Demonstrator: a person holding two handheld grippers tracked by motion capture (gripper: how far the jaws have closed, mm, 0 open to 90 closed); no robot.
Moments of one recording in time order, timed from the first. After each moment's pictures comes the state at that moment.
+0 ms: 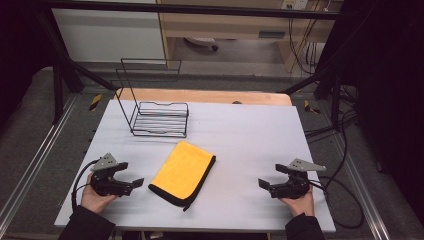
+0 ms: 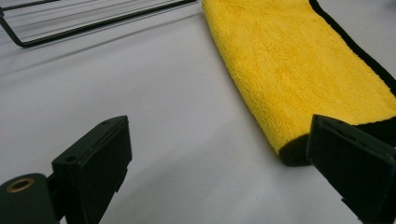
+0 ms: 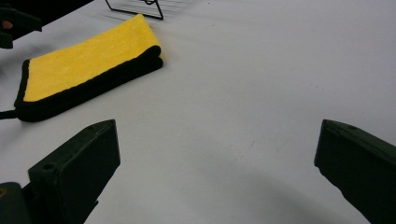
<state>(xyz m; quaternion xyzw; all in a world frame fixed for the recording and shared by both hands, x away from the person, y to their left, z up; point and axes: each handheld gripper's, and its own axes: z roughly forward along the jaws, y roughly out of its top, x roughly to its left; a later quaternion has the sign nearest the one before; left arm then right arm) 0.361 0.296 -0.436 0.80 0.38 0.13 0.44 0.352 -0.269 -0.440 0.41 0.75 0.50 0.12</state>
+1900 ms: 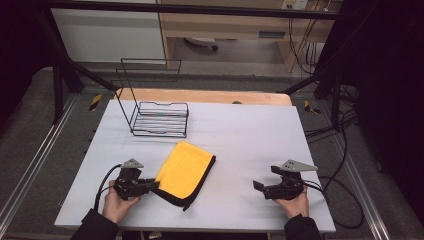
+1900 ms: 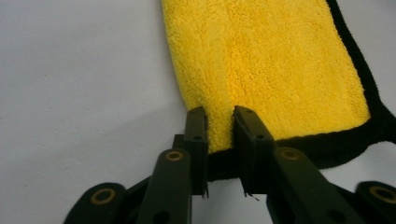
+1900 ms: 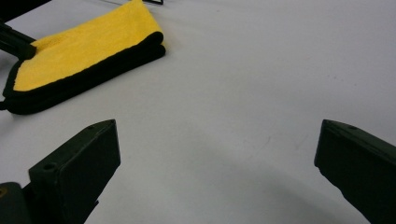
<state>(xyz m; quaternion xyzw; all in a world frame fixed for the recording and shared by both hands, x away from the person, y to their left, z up) 0.357 0.235 -0.442 0.81 0.45 0.03 0.37 0.351 -0.252 -0.443 0.42 0.77 0.47 0.12</state>
